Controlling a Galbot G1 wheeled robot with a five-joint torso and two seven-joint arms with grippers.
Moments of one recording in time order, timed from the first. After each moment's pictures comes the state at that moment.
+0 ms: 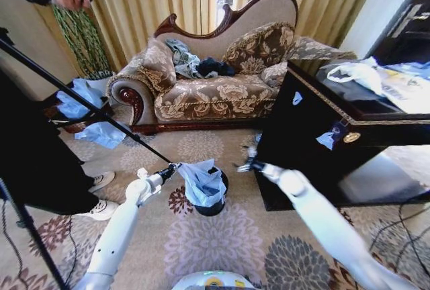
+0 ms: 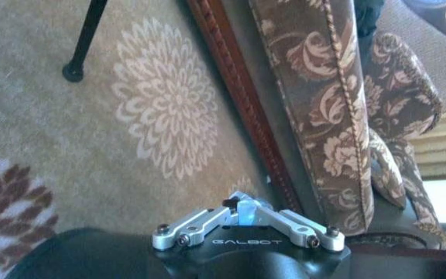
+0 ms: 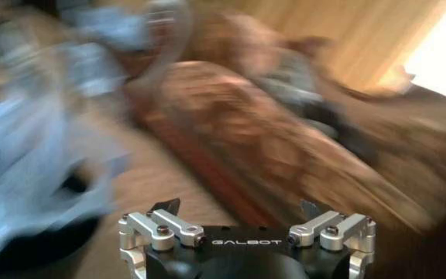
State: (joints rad) left arm 0.95 -1.18 -0.45 -1.50 -1.68 0.52 -0.24; right arm -0.97 0.84 0.25 1.72 0.15 -0.02 -0.22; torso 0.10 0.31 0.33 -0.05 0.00
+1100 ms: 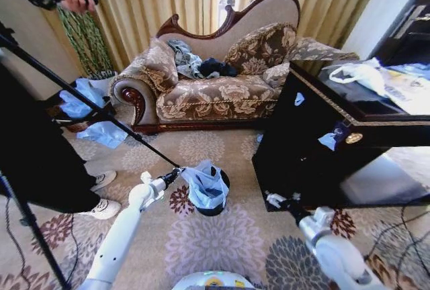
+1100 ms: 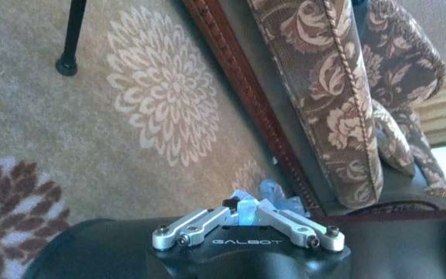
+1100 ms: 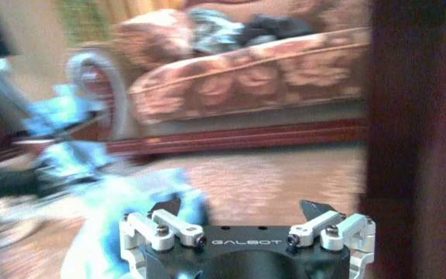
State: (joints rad) left arm 0.97 -1.17 -0.40 -1.53 -1.56 0.53 -0.18; right arm -1.61 0.98 0.50 2.06 0.62 -0.09 -0.14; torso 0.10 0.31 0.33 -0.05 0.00
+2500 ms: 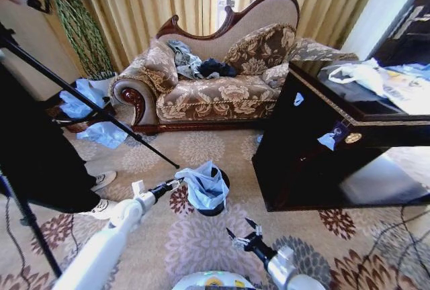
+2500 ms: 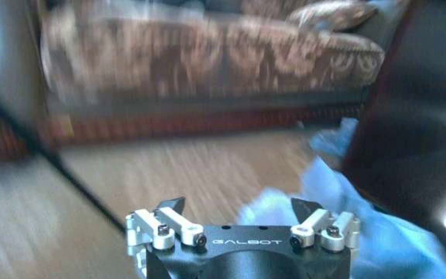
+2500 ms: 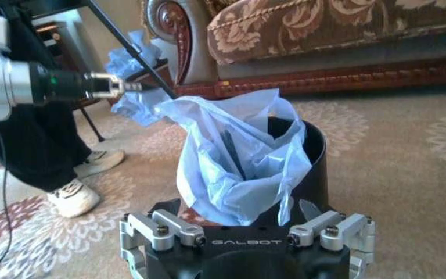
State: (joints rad) left arm 1.20 -0.87 -0.39 -1.77 -0.64 0.23 0.17; right arm -1.64 1.10 0.23 2.01 0.37 -0.10 -0.14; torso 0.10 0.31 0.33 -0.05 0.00
